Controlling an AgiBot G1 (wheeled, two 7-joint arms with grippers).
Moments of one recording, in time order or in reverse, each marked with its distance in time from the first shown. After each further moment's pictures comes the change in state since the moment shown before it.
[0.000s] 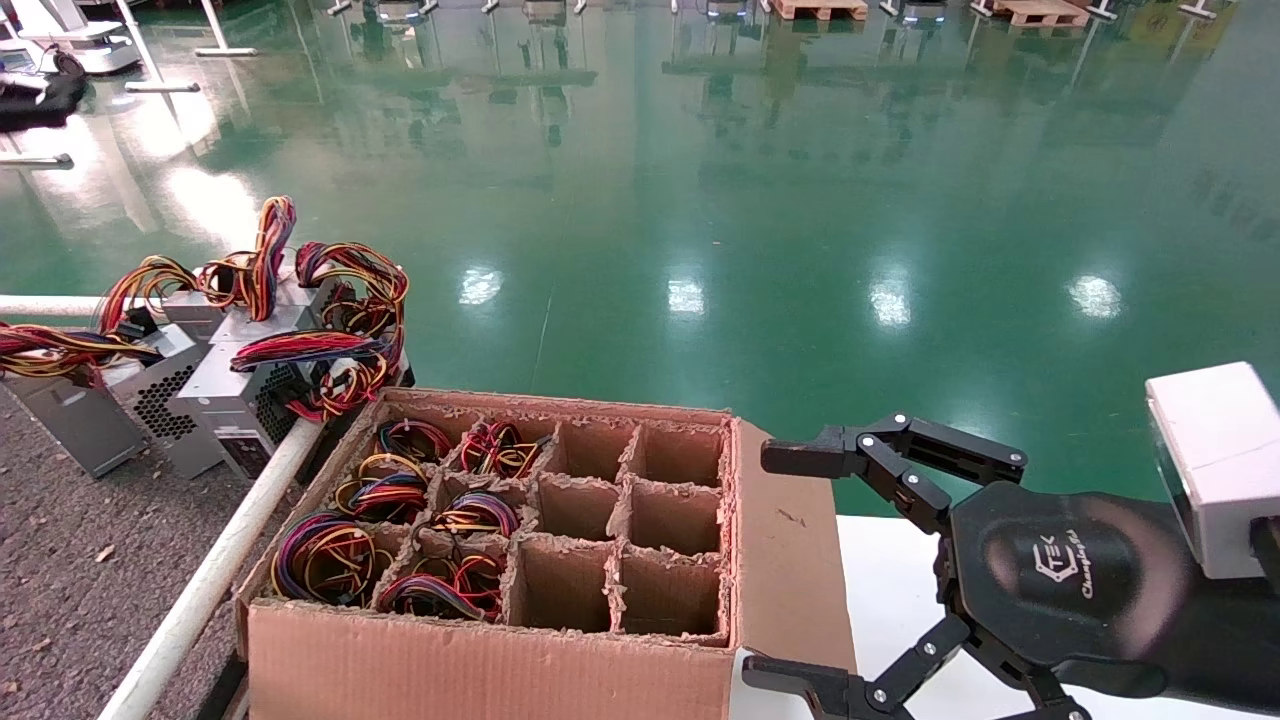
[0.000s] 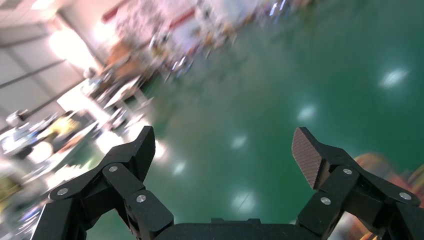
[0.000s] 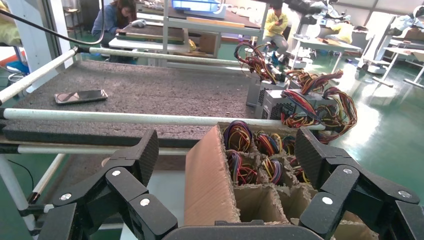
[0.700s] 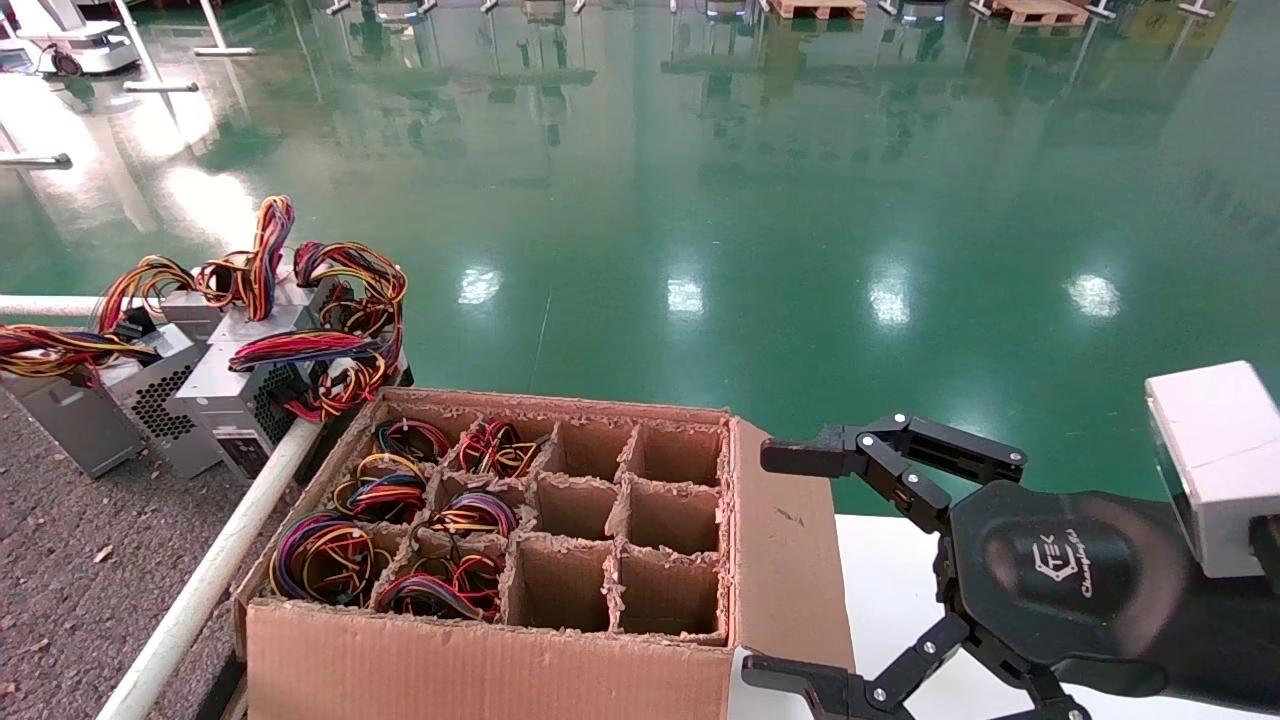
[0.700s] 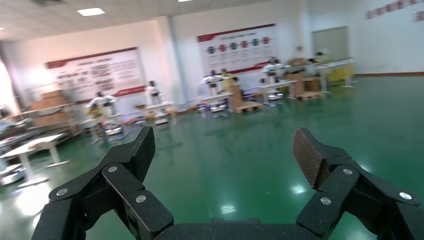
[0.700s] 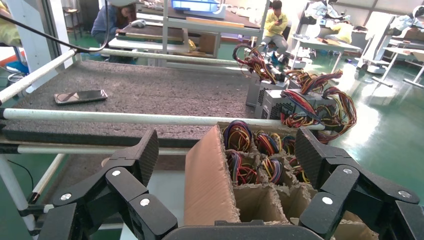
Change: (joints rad) left arm 0.122 -0.039 -0.156 -0.233 -0.271 0.204 -0.072; right arm 0.000 0.000 0.000 -0.001 0.000 0.000 0.000
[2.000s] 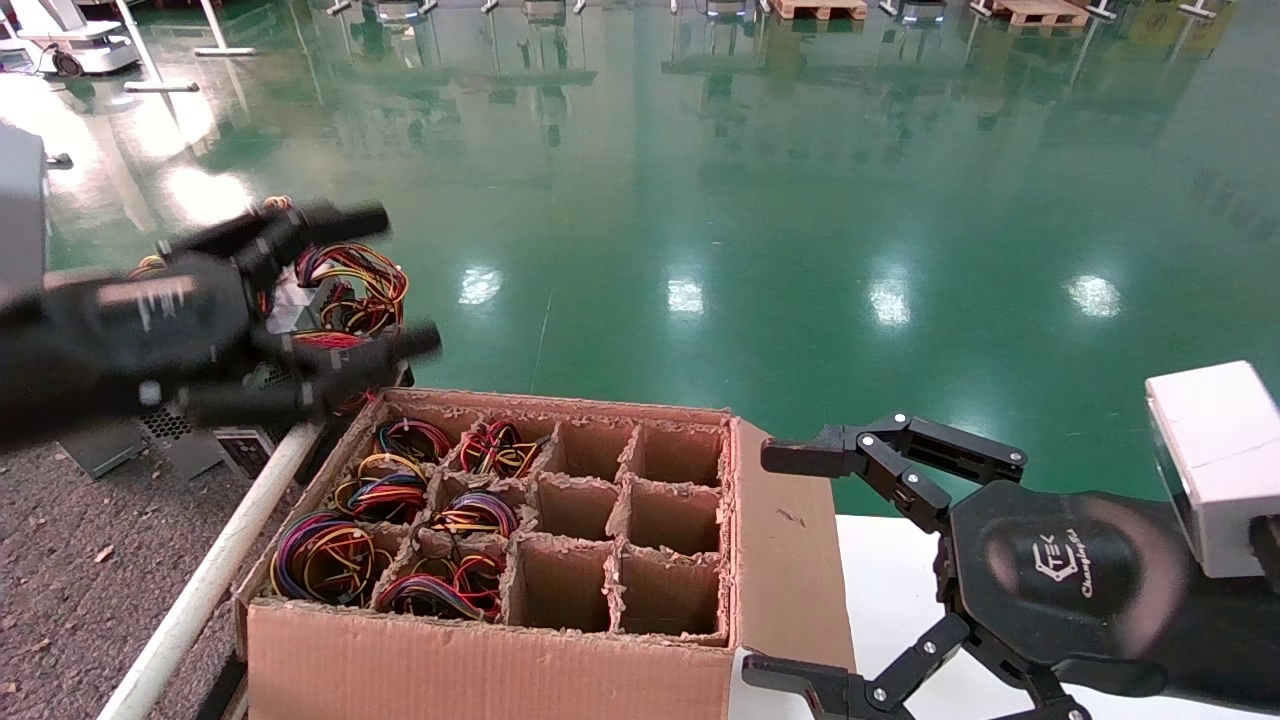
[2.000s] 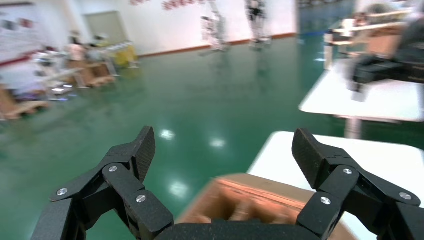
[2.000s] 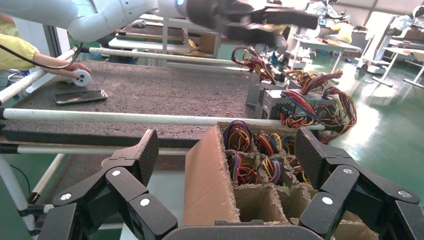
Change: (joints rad) left arm 0.552 -0.190 -0.063 -0.682 -0.240 0.565 -0.230; right arm 0.000 0.000 -0.001 0.000 0.000 0.000 0.000
